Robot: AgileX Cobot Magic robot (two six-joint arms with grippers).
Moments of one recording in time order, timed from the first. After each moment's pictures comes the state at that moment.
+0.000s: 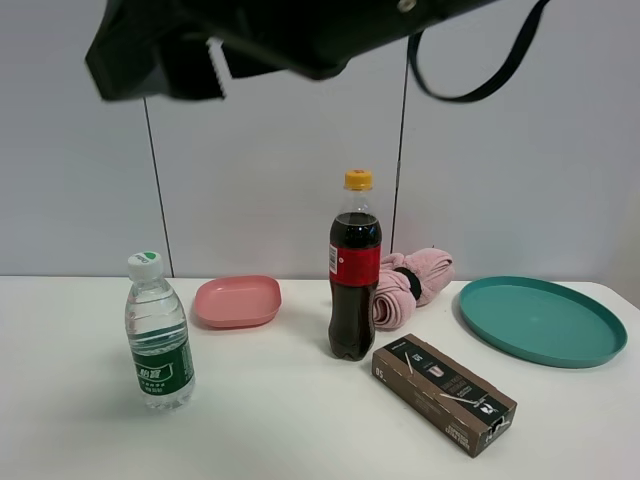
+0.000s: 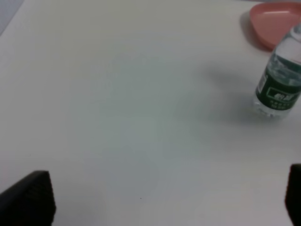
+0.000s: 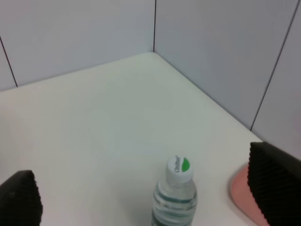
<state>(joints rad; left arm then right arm) 0.18 -0.01 -0.51 -0.08 1.04 0.05 0.94 1.40 -1.04 1.22 0.07 -1.41</state>
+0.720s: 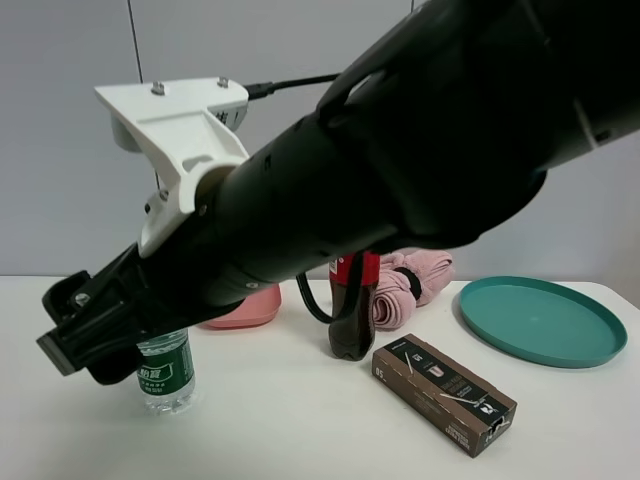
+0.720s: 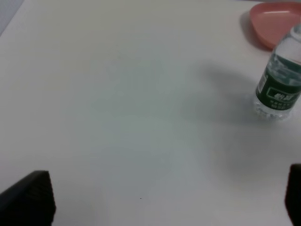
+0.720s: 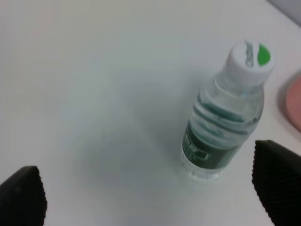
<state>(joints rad) 0.18 -0.01 -0.51 -0.08 1.04 0.05 1.05 1.73 -1.04 1.23 -0.08 -1.36</state>
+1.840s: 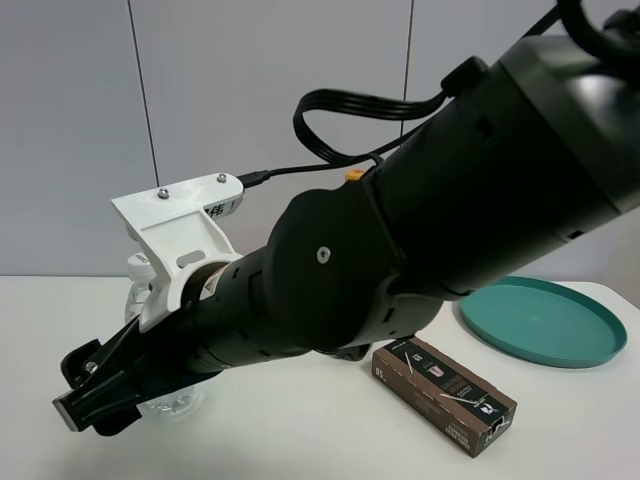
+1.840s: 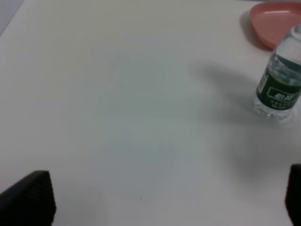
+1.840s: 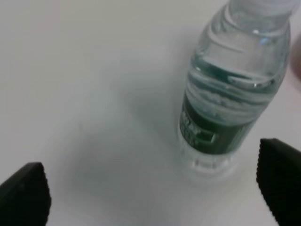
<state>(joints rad) 0.18 -0.01 -0.51 -0.08 1.04 0.05 1.05 1.91 -1.04 0.49 -0.26 -0.54</state>
